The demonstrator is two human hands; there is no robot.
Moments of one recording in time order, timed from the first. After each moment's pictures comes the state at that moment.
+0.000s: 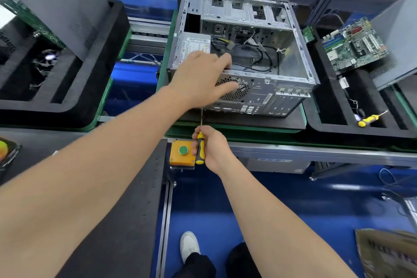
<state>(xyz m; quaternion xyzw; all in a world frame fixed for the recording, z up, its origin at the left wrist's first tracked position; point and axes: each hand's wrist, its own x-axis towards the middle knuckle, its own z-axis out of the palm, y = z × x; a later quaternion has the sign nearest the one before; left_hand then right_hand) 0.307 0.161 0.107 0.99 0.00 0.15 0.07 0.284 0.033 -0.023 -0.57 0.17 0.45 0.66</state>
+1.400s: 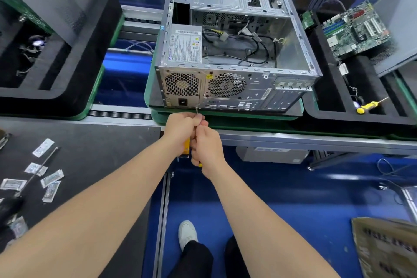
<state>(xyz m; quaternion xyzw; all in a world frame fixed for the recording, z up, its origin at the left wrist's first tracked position) 0.239 0.108 -0.024 0.54 0.42 0.02 0.73 0.248 0.010 -0.030 -0.72 0.05 0.37 0.59</state>
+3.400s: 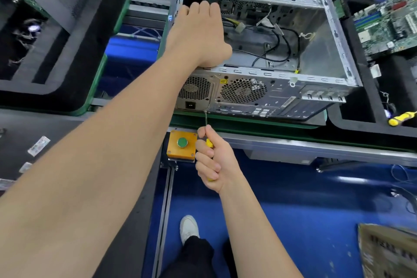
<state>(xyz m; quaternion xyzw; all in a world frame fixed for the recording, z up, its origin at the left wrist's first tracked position) 0.362 0.188 0.101 0.98 0.16 0.07 0.00 0.262 0.001 -0.039 -0.31 0.14 0.55 0.76</state>
